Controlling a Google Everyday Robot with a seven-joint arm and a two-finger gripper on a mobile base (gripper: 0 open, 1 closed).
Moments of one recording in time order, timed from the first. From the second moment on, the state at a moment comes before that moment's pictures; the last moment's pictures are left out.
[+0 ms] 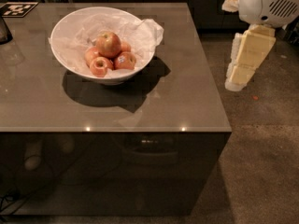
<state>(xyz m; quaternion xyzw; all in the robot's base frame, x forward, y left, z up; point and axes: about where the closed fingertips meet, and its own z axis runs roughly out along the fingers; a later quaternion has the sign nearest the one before) 0.484 -0.161 1.019 -0.65 0.73 -0.06 0.20</state>
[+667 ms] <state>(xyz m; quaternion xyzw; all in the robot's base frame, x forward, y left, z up) 0.525 -0.088 1.071 -0.70 0.67 -0.10 0.22</state>
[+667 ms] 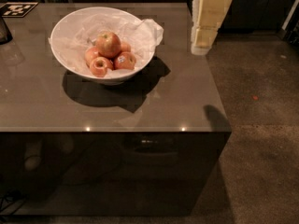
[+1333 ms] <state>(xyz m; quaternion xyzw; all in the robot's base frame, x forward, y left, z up) 0.550 -0.062 1.076 -0.72 0.65 -0.07 0.25</state>
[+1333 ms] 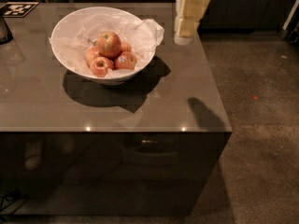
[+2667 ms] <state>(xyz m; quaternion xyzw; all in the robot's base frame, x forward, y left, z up) 0.658 0.031 1.041 -0.74 0.61 0.02 0.28</state>
